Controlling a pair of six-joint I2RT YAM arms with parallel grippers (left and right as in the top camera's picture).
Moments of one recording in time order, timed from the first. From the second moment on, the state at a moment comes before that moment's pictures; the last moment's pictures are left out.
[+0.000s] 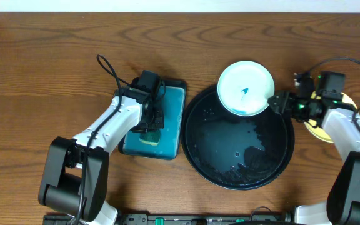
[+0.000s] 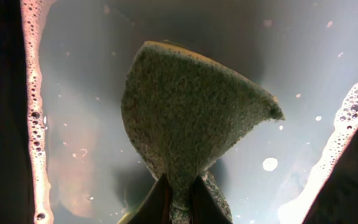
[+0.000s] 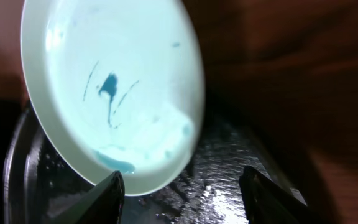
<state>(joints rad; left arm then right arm) -0.33 1.73 1.07 -0.81 0.02 -0.40 -0.18 1.64 0.92 -0.39 -0.47 0.13</state>
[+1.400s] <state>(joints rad) -0.33 1.73 1.07 -0.81 0.02 -0.40 -0.02 1.77 0.93 -0.71 -0.46 0.16</state>
